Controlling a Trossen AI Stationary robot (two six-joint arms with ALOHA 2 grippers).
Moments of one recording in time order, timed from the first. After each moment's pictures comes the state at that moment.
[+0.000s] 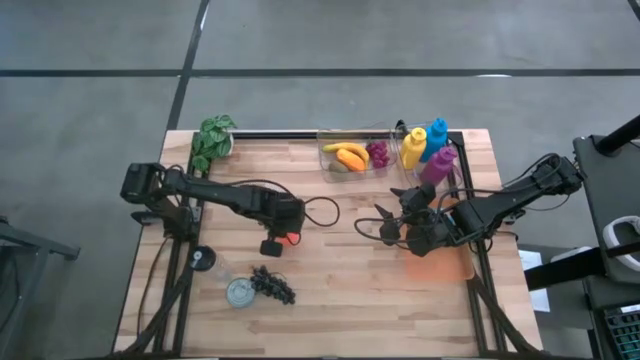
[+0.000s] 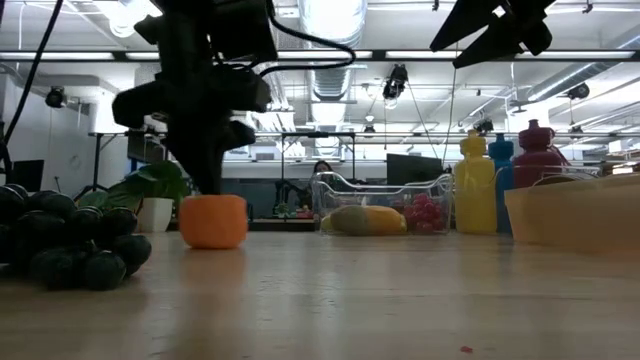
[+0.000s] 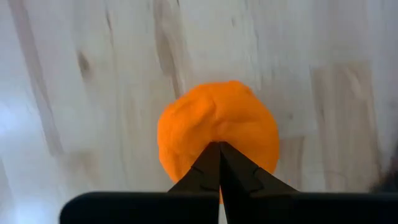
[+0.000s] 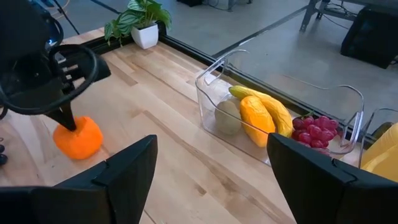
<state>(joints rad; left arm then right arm) -0.02 1.66 1.03 -0.71 0.00 0.18 0.42 1.19 0.94 -0.63 1.01 0.86</state>
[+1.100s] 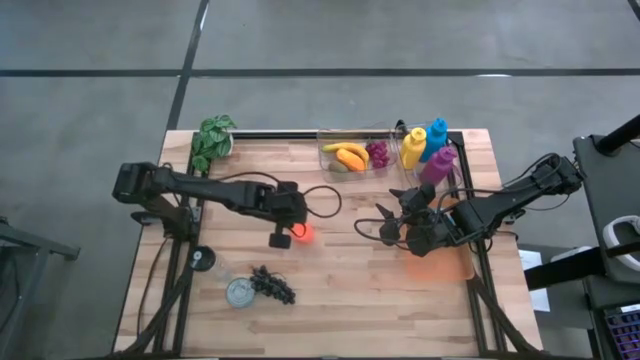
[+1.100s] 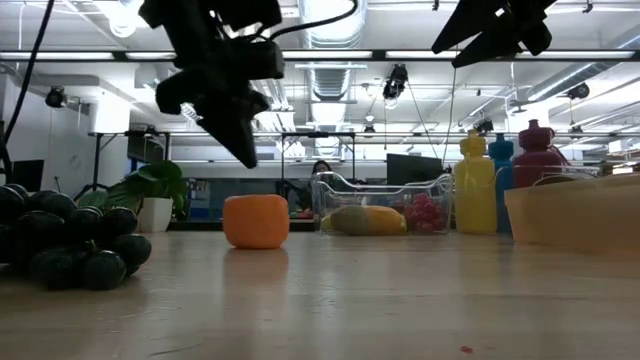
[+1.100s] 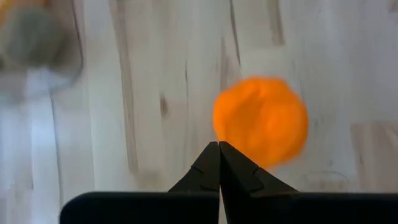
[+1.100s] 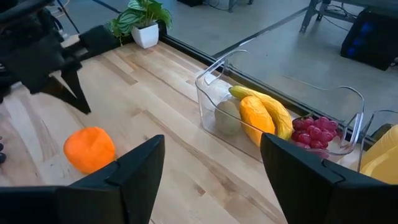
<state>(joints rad) -0.01 1.58 1.07 -0.63 -0.15 0.17 0.42 1.19 0.93 -0.63 1.01 0.85</state>
